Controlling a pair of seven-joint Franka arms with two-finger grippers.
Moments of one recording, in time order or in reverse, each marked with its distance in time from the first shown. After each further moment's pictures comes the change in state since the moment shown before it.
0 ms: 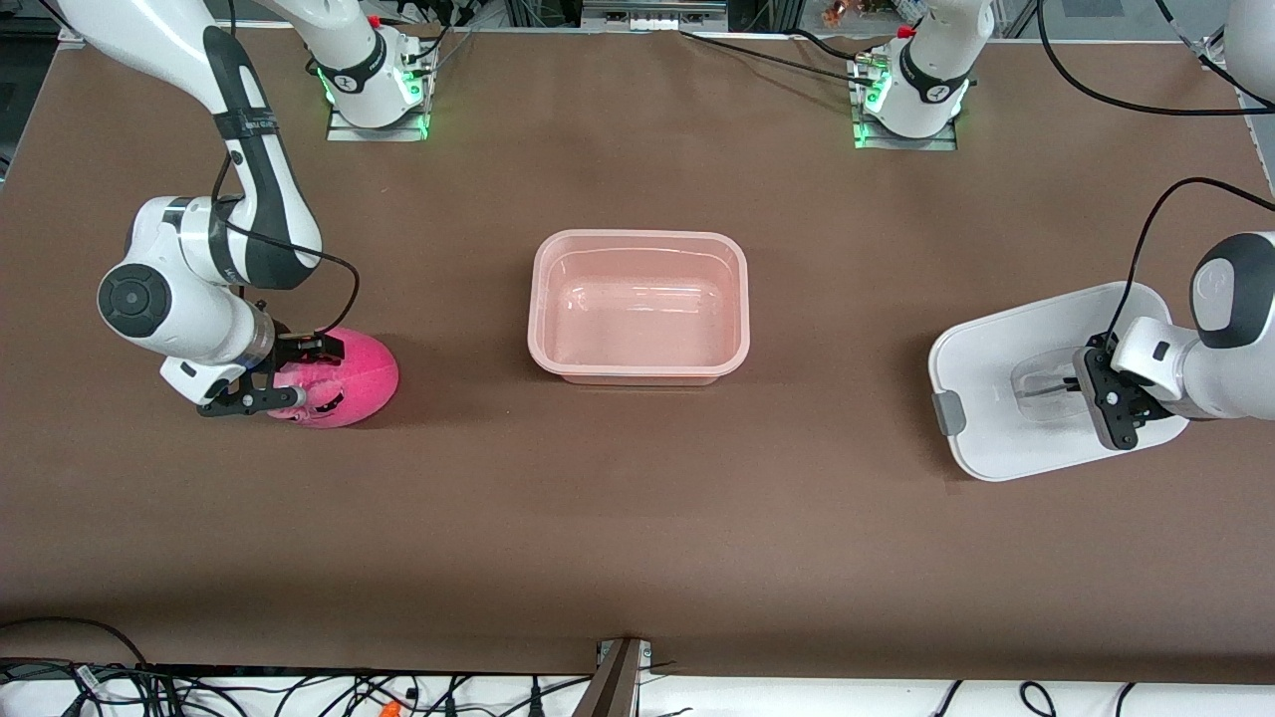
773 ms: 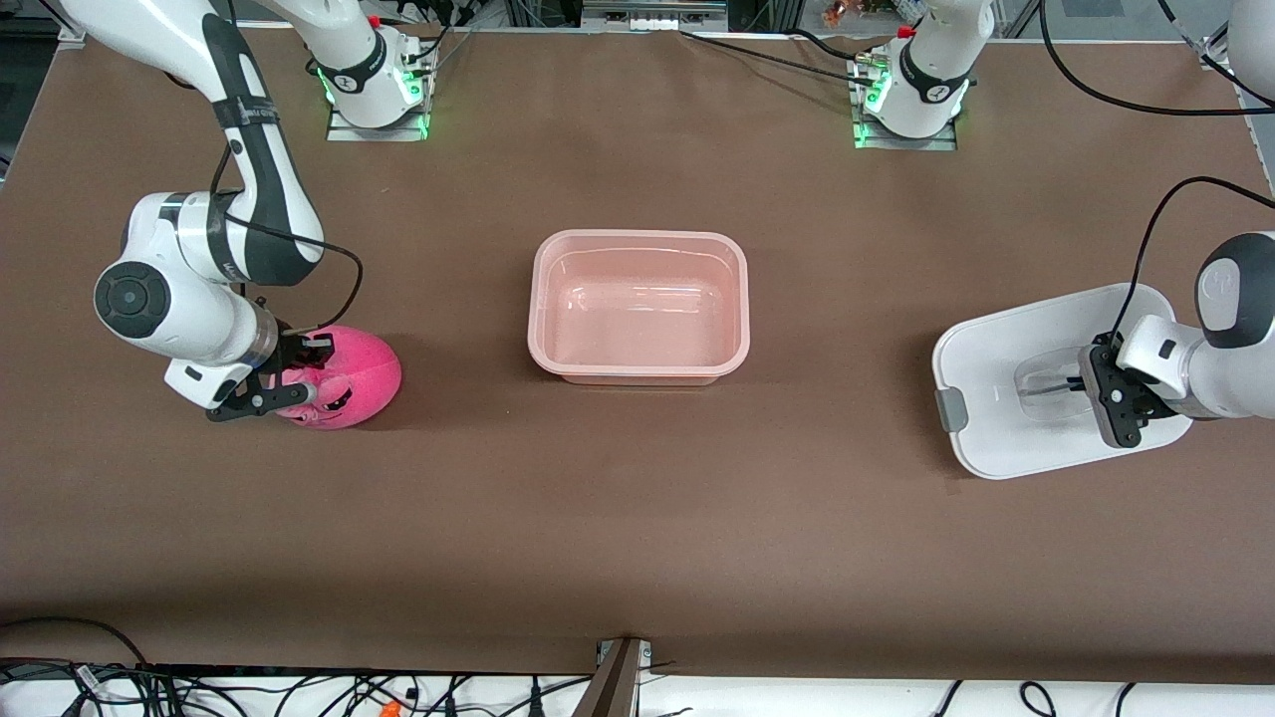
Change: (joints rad) left arm 0.009 0.002 -0.001 0.000 0.000 0.001 0.033; right arm 0.008 -0.009 0.031 0.089 0.000 -0.103 -0.074
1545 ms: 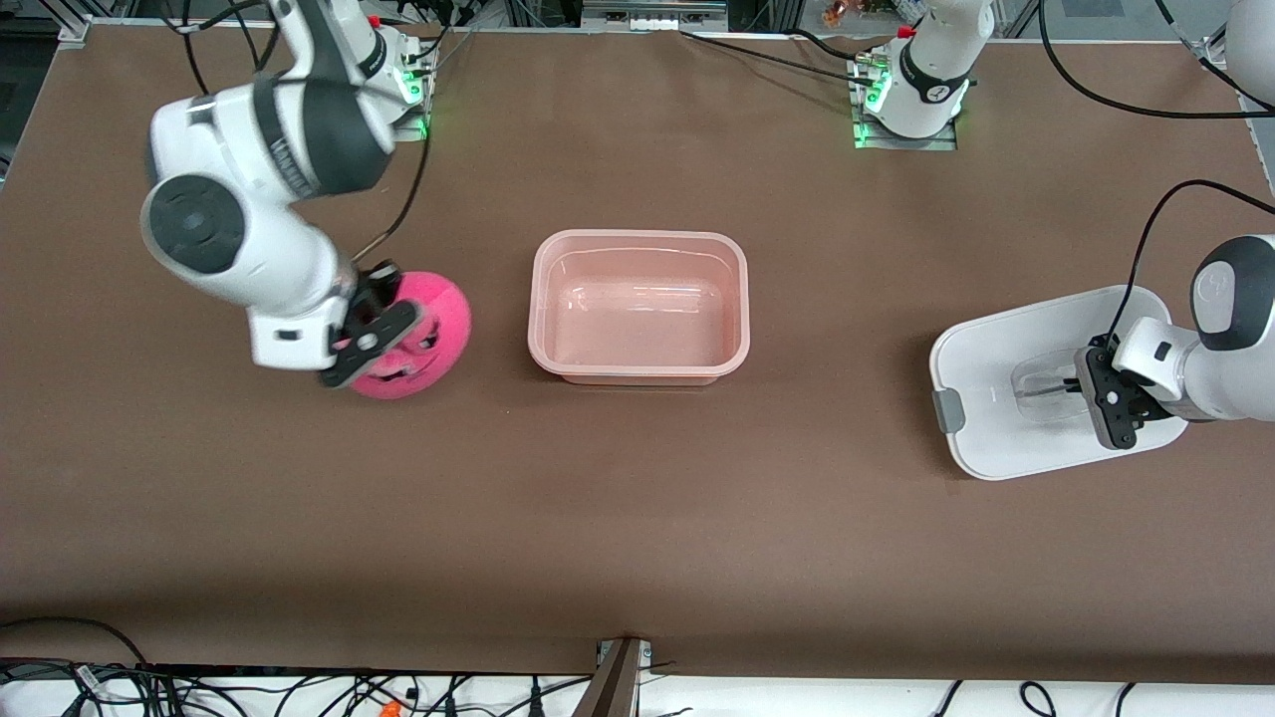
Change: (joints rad) left arm -0.001 0.007 0.000 0.000 0.001 0.007 -0.001; right arm 0.220 -0.029 0.064 0.360 -0.003 -0.410 -0.277
